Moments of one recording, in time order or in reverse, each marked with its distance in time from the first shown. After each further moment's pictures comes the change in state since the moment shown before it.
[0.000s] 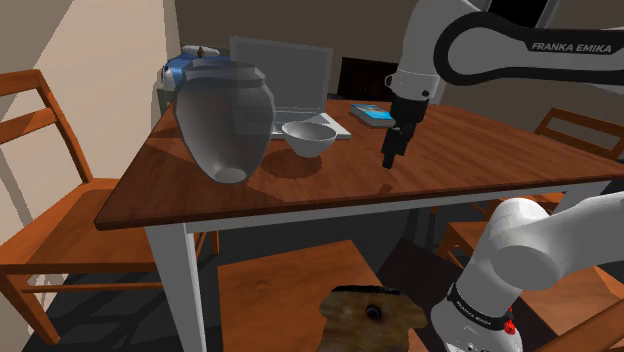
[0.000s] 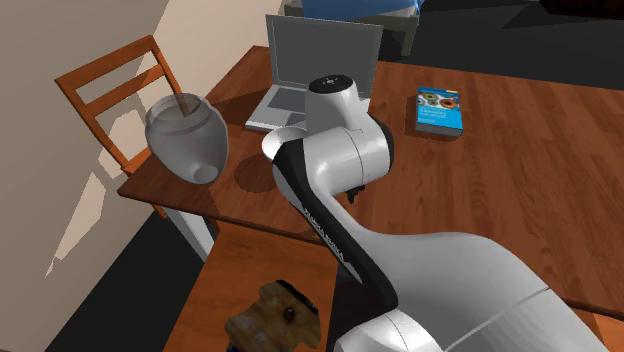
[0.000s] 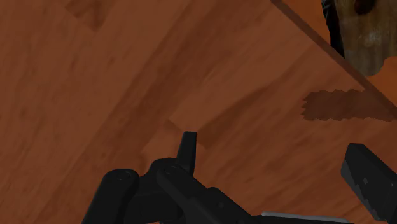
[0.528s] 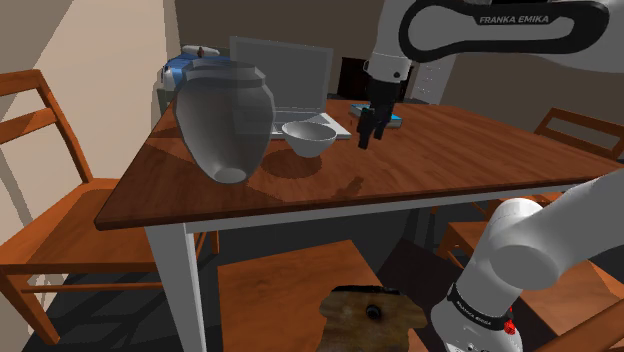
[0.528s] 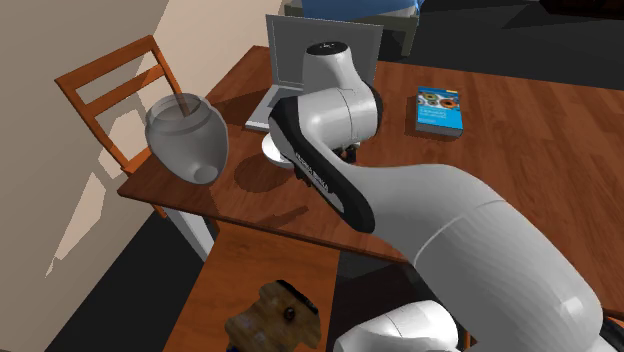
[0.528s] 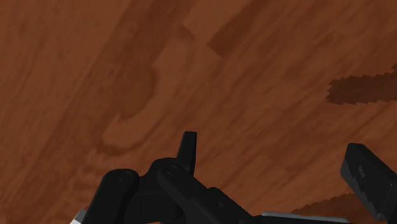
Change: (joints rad) arm -0.014 0.230 -0.034 0.197 0.009 0.054 -0.024
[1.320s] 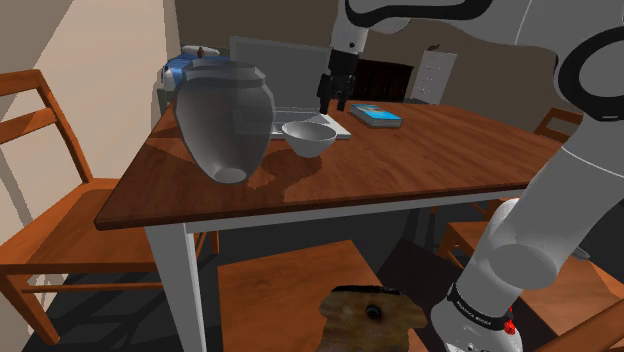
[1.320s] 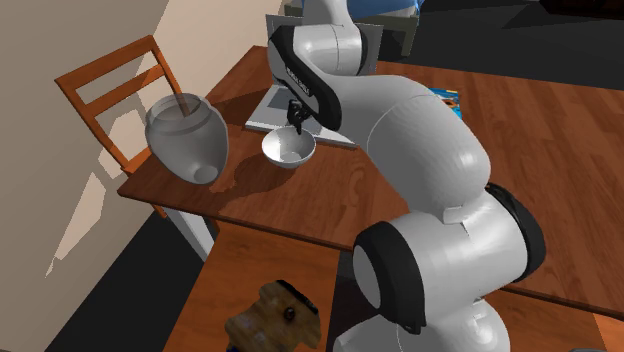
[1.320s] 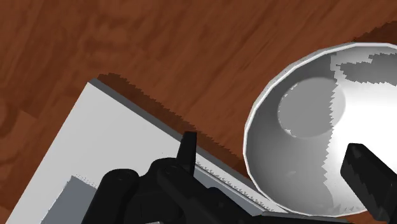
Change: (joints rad) arm -0.017 0.442 -0.067 0.502 0.061 -0.024 -0.064
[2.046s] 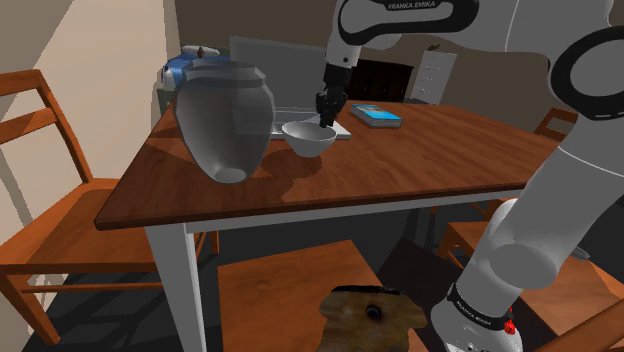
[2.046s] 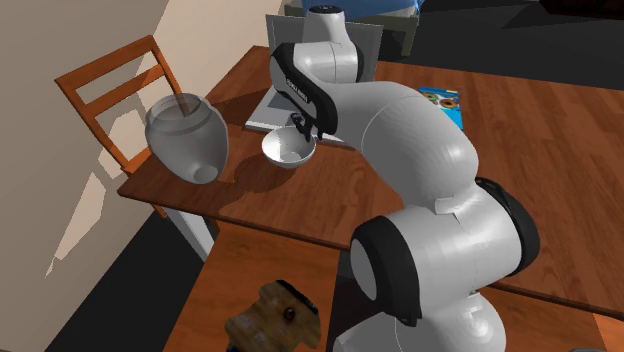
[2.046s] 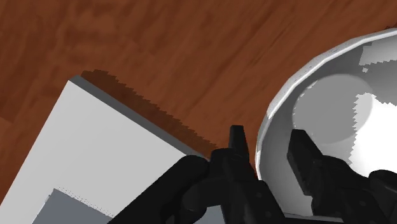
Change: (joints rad) arm -0.002 0.024 -0.004 -0.066 0.008 0.092 -0.011
